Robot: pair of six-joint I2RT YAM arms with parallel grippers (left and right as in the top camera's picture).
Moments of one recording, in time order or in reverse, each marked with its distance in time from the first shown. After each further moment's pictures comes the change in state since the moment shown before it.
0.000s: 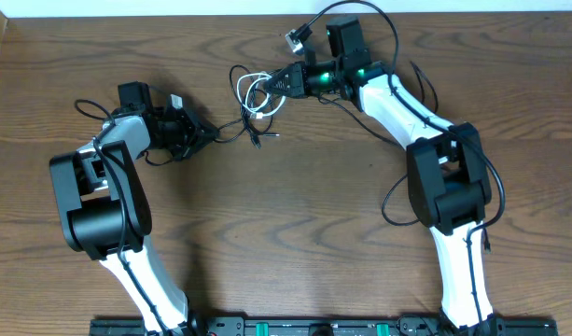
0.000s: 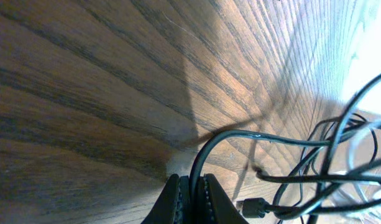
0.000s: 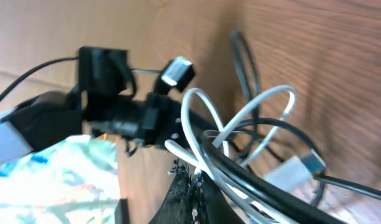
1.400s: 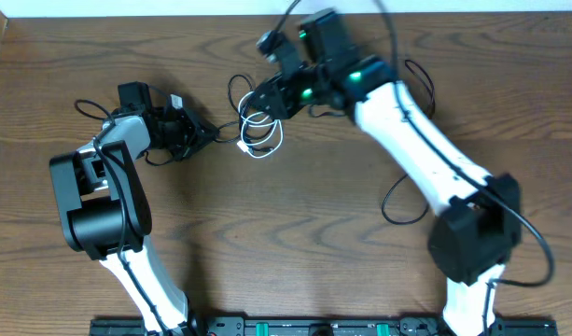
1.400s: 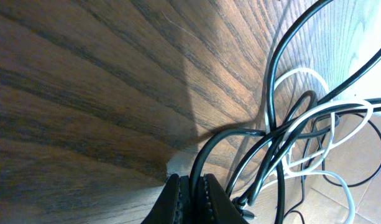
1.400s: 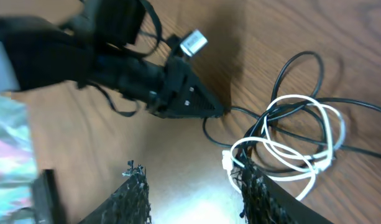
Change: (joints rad) left arm 0.000 0.000 0.000 0.000 0.000 0.000; right arm 0.171 -0.304 -0.002 -0.442 0.443 -0.410
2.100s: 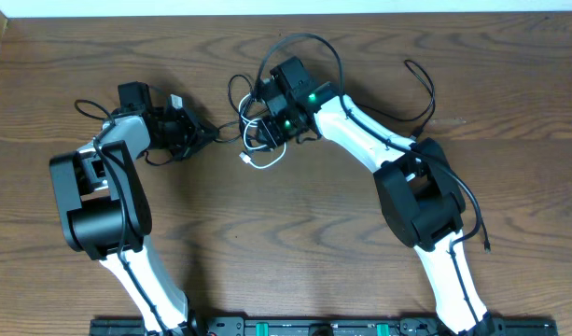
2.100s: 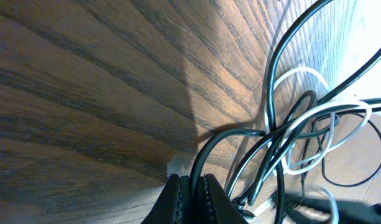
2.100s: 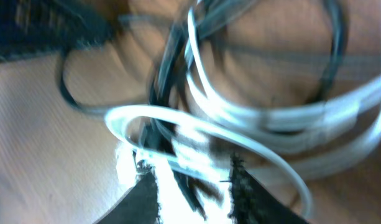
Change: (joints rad) left arm 0.000 0.000 0.000 0.000 0.000 0.000; right arm 0.039 0.295 -0.002 -0.024 0.169 -0.010
